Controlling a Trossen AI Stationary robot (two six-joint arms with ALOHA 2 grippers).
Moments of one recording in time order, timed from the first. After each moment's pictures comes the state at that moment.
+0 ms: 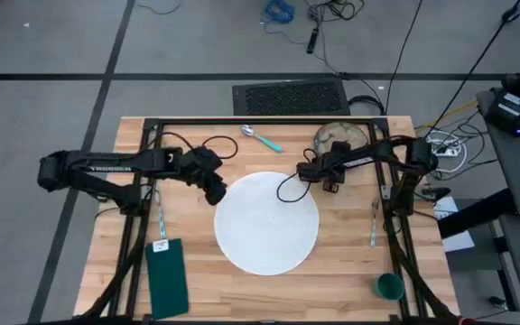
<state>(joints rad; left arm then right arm) 0.16 1.17 0.86 -0.58 0.01 -0.49 -0.31 1.80 0.87 -0.86 0.70 0.13</state>
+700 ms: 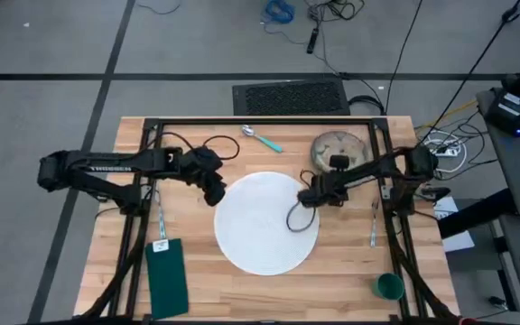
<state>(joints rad) 0.16 1.17 0.86 -0.58 -0.01 -0.39 0.04 1.80 0.87 -1.07 0.72 0.34</state>
